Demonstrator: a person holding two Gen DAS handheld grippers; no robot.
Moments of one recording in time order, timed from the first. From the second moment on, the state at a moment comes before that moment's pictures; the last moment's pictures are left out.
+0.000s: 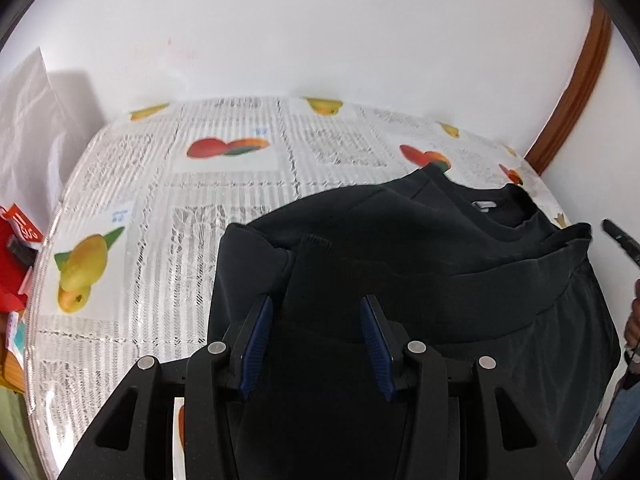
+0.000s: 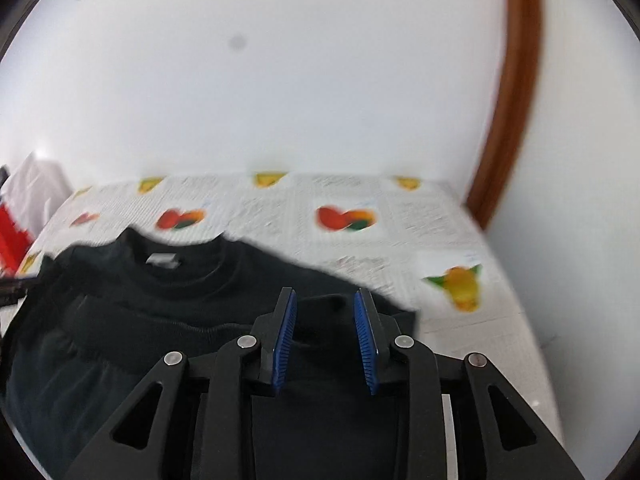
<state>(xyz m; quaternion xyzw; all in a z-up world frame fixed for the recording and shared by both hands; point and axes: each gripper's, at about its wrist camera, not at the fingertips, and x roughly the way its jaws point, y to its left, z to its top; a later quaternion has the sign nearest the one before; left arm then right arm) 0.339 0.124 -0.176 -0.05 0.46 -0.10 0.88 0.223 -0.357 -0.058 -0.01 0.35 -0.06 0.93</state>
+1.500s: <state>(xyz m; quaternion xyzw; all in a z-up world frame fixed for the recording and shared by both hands) 0.229 0.152 -0.183 -0.04 0.44 -0.03 0.89 0.175 -0.264 -0.107 0.00 0.42 -0.04 0.91</state>
